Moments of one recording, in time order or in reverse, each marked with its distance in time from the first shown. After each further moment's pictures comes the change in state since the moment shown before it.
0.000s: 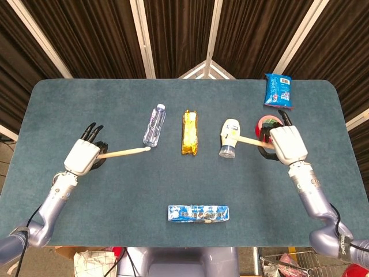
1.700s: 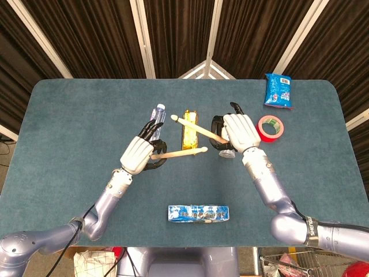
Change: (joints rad) left arm -0.203 -0.253 -0.132 -0.070 0.003 0.008 -0.098; right arm 0.278 -0.013 0.187 -0.315 0.568 -0.062 -0.218
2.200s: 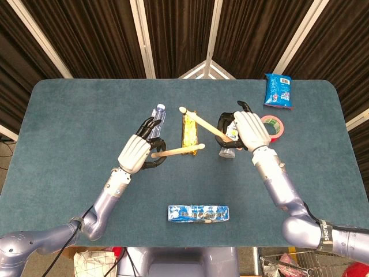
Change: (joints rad) left arm 0.003 0.016 -0.015 -0.029 0.002 0.037 -0.043; right arm -0.060 0.084 0.008 -0.032 -0.052 -0.033 0.169
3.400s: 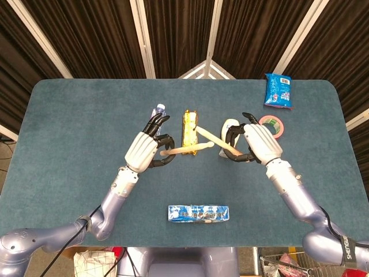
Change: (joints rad) left arm -0.043 -0.009 -0.051 -0.079 -0.014 0.010 0.047; right arm -0.114 0.102 -0.067 -0.041 -0.273 -0.054 0.252
